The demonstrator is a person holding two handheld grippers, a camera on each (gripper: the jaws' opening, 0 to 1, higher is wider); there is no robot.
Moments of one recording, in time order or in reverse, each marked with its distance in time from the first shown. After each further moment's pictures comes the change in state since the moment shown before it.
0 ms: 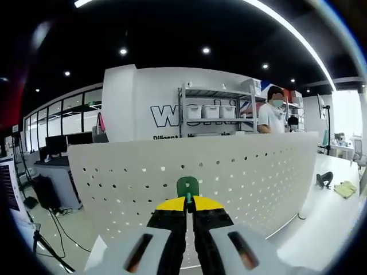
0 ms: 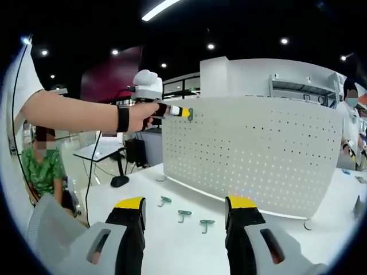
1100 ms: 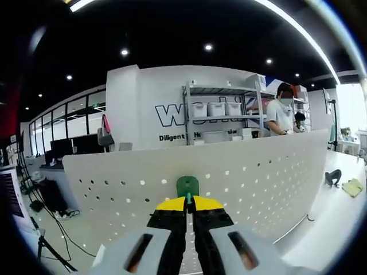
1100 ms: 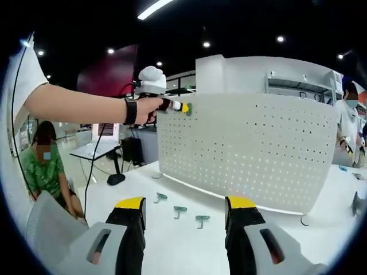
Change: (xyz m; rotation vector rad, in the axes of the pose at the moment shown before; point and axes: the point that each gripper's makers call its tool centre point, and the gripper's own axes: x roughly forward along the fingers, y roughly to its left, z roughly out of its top) left arm 0.025 0.006 0.008 0.008 0.011 0.053; right arm -0.006 -0.011 -0.008 0.014 0.018 -0.030
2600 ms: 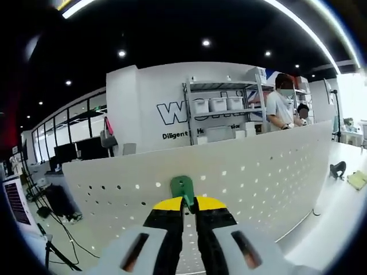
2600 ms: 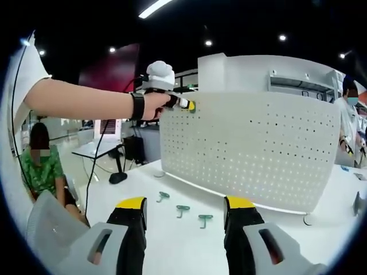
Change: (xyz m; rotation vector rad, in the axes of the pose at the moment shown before) left arm 0.004 -0.009 0.001 0.049 0.025 0.022; right arm 0.004 0.005 -0.002 0.001 0.004 0.016
